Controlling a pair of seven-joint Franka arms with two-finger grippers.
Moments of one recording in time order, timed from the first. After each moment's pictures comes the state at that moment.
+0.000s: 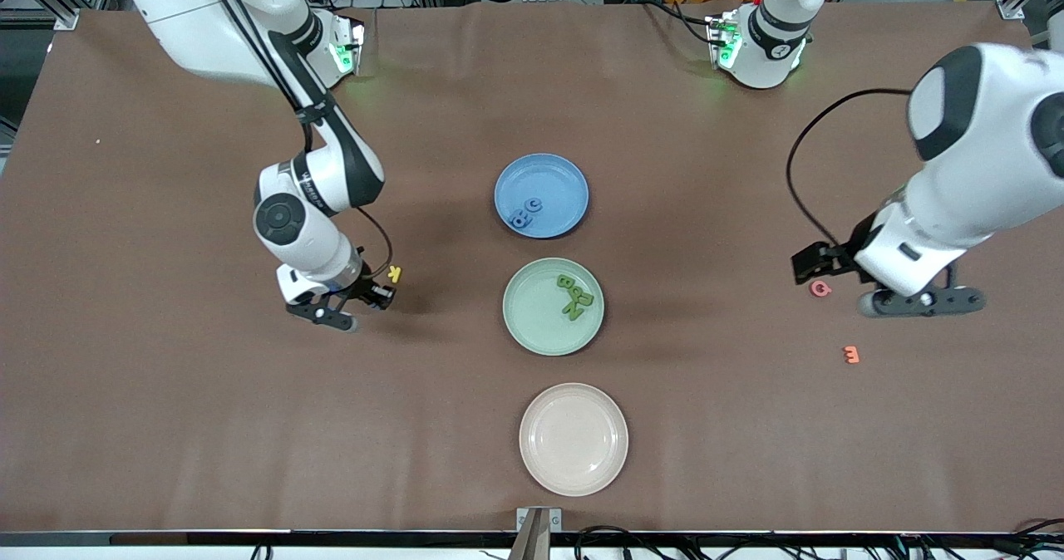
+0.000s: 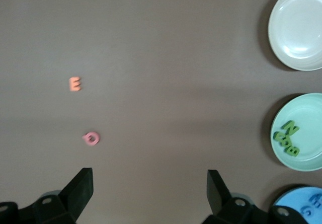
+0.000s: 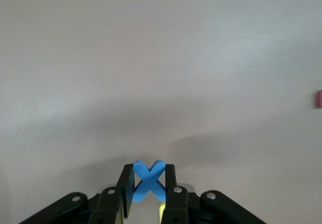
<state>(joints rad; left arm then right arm) -0.05 0.23 -0.14 -1.57 -0.01 1.83 -0.21 0.28 0.48 0.08 -1.99 0.01 2.55 0.60</state>
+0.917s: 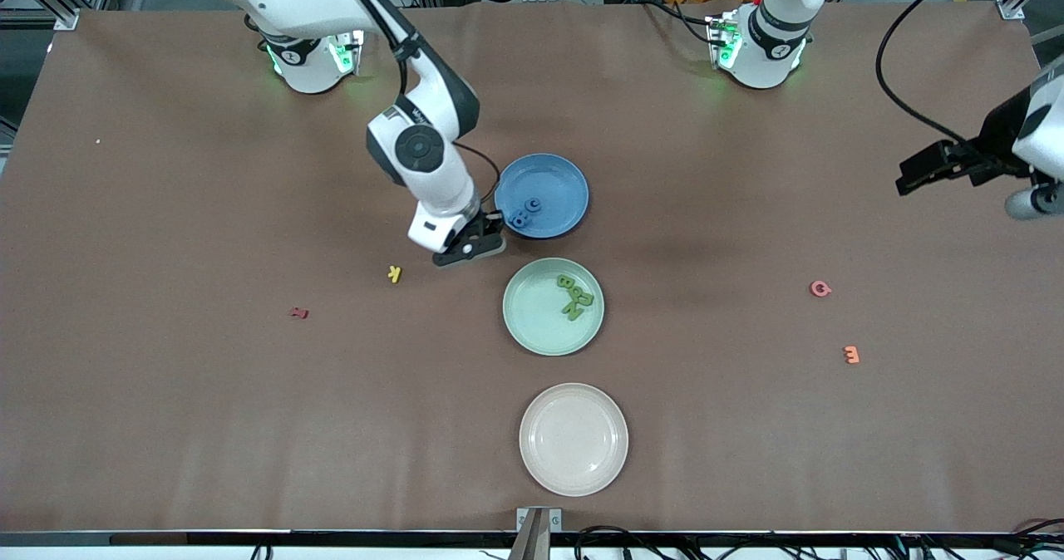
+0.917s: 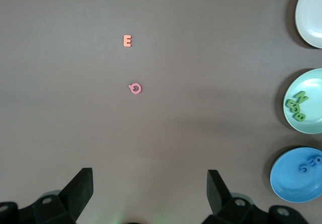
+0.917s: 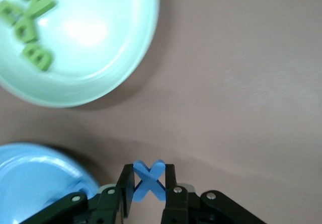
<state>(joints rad) 0.06 0.05 -0.12 -1.49 -0.01 1.49 -0.20 0.55 0.47 0.16 -1.97 0.00 2.52 0.40</state>
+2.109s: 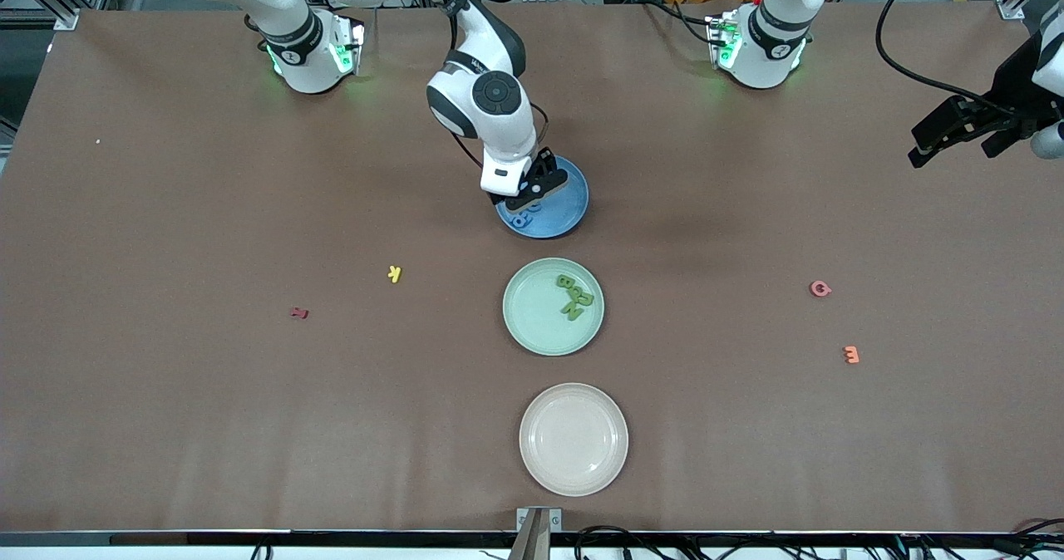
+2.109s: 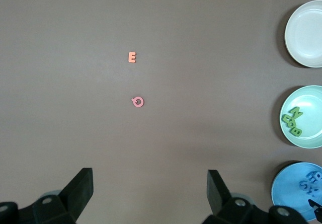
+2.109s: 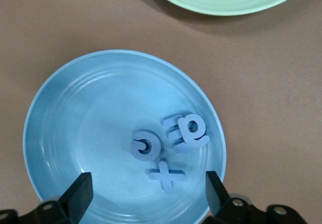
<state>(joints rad) 0.07 -0.14 -0.11 -1.70 -0.02 1.65 -0.19 0.74 0.49 0.19 -1.97 0.00 2.48 0.39</state>
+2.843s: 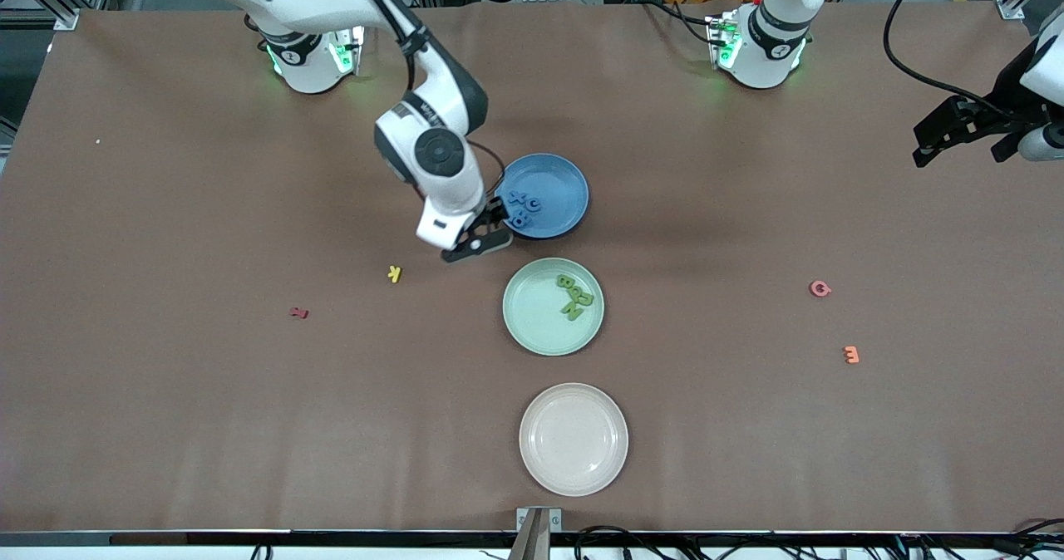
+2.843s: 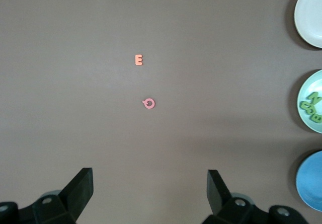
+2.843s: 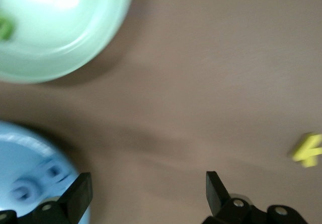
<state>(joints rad) 0.07 -0.13 -0.12 -1.70 0.03 1.64 -0.09 0.56 0.48 0.13 -1.91 -0.03 2.34 0.36</state>
